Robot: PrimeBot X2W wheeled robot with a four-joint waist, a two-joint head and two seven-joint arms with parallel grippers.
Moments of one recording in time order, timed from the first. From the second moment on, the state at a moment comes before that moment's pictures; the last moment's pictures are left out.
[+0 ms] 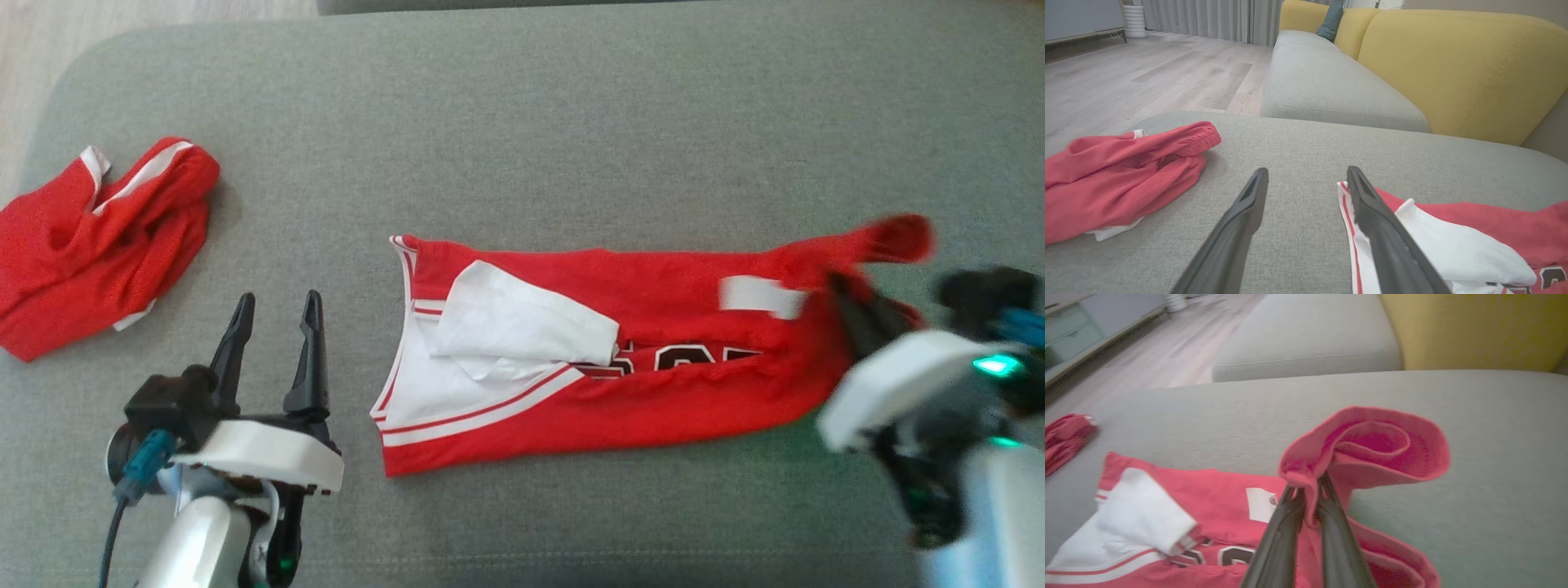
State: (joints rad) left arm -0.10 0.22 -0.30 0.13 -0.40 0.13 -0.25; right arm -0.08 -0.08 -0.03 -0.14 0.22 0.13 0.48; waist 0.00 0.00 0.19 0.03
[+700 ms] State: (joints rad) left arm -0.11 0.21 -0.34 0.13 -0.40 0.13 -0.24; right arm -0.34 -0.07 0.62 0.26 0.65 0.13 0.18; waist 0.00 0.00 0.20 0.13
